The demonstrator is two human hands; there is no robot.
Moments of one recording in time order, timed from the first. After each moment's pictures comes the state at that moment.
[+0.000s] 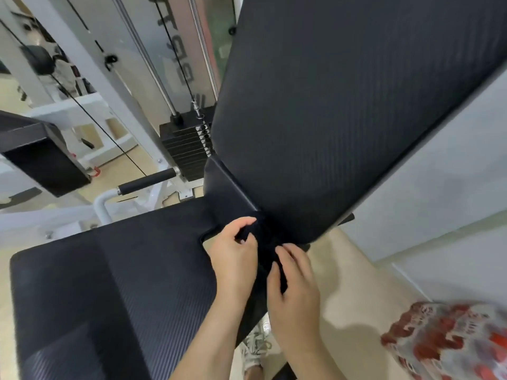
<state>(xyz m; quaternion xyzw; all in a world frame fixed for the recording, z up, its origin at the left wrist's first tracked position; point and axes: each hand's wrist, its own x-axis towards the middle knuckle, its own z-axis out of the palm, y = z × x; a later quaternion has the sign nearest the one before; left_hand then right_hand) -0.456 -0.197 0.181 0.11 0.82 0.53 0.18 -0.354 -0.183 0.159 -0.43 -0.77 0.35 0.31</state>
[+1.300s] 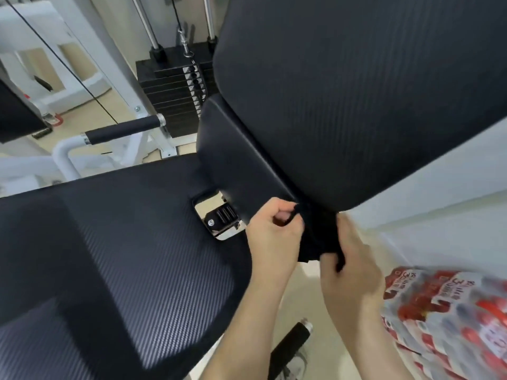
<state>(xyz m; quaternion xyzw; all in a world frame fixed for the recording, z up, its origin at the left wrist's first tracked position) -0.435 -0.185 0.134 0.09 0.73 0.60 0.31 -0.320 -0.158 0.127 -0.50 -0.81 0.25 0.15</state>
